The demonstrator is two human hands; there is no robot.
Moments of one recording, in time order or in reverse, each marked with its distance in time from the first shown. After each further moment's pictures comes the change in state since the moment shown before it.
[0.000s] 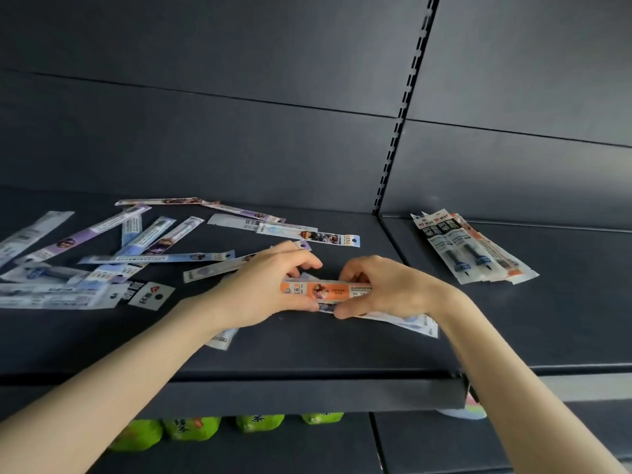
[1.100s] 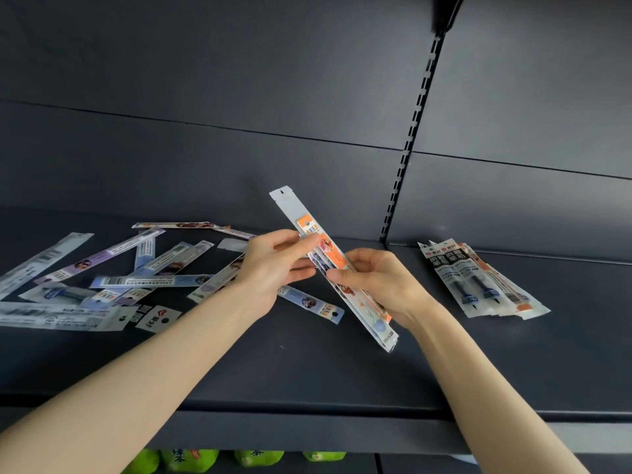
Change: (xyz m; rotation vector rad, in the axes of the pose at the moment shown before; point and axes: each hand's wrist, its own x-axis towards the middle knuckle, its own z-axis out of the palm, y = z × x) left_hand 0.042 0.016 -0.007 -0.965 0.443 -0.367; right_hand 0.028 -0.003 -0.006 0.766 0.245 -0.035
